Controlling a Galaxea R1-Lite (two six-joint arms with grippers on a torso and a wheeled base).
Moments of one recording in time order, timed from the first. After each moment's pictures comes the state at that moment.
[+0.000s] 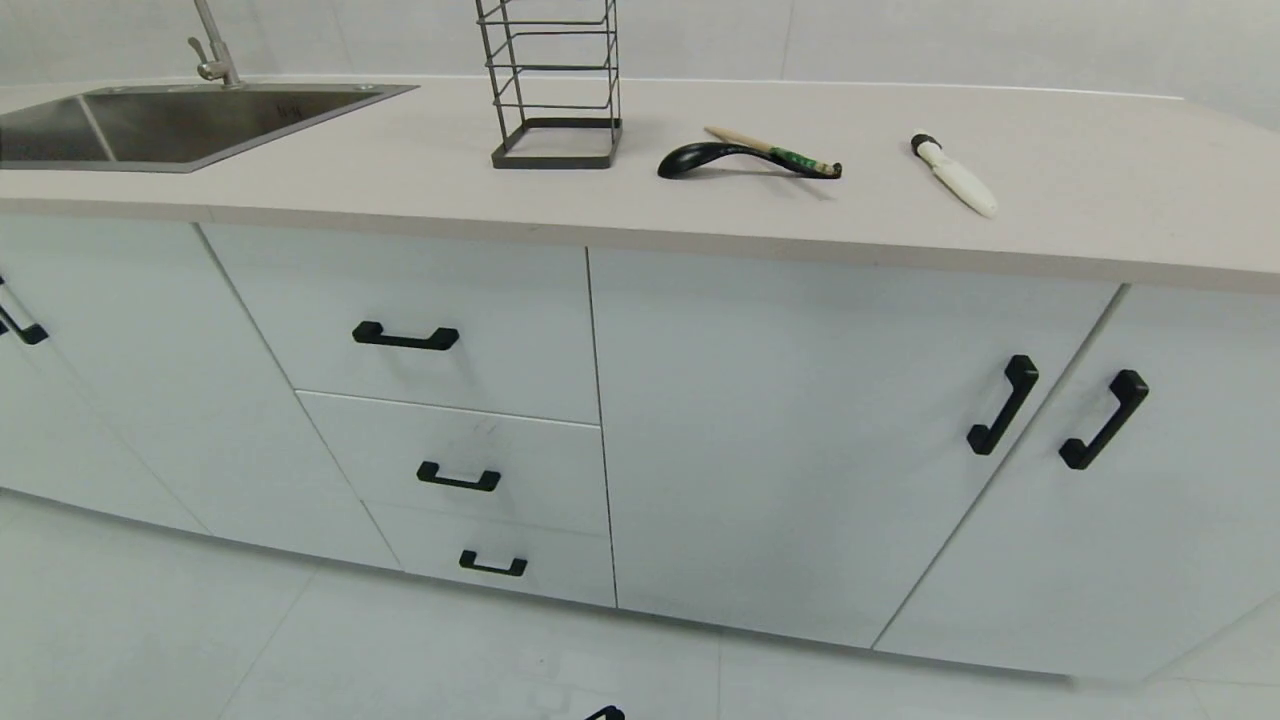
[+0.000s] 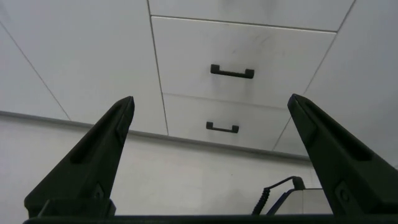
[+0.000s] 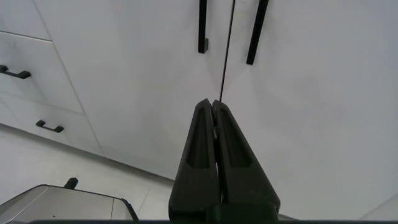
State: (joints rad) left arm 0.00 0.00 0.00 0.00 -0.01 -0.01; right arm 0.00 0.00 0.00 -0.06 0.17 -0.05
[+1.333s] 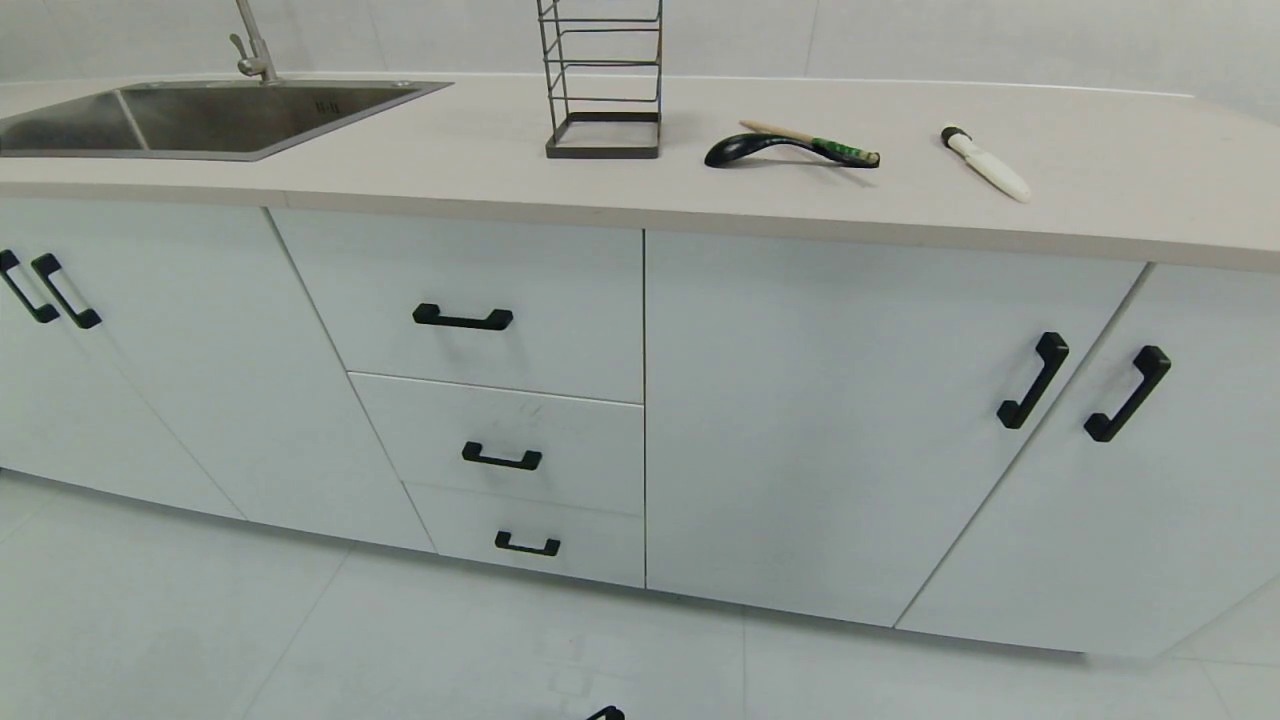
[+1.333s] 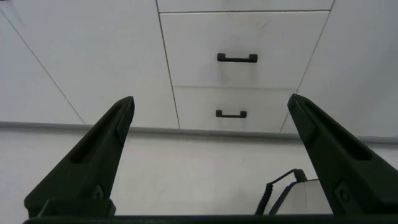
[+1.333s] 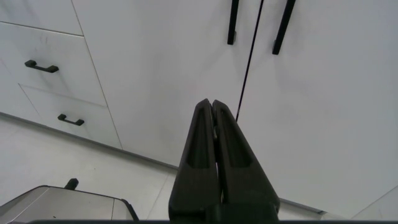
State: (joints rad) left arm 0.00 0.00 -0.02 -0.11 -0.09 0.06; right arm 0.00 0.00 0.00 -0.06 0.17 -0.04
